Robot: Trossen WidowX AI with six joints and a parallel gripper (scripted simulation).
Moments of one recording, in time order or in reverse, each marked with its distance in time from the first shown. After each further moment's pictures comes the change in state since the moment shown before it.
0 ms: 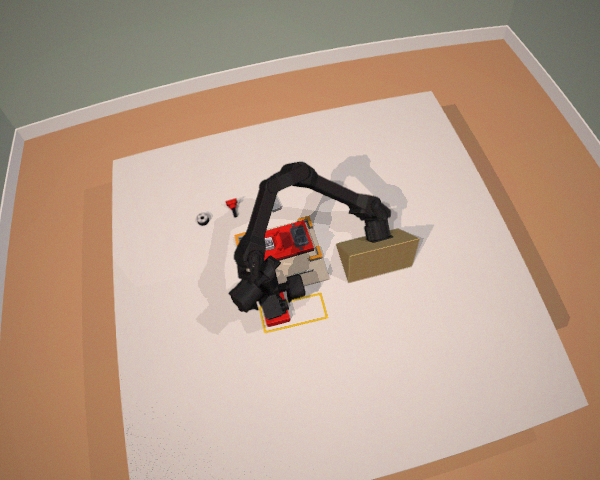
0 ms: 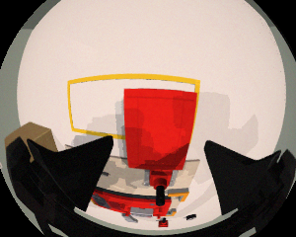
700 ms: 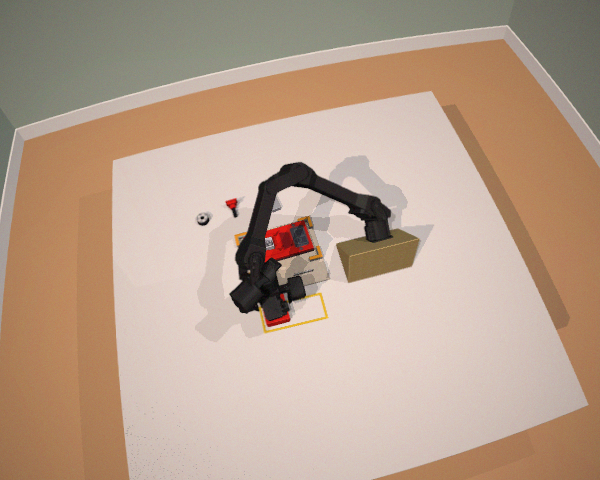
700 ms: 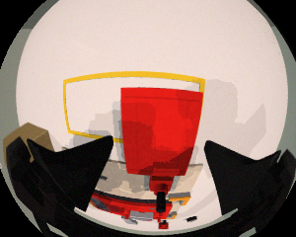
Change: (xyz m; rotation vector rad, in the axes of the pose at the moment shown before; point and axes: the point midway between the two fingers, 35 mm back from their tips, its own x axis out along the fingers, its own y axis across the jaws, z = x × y) arm 0.012 0.001 -0.001 -0.001 0.002 0.002
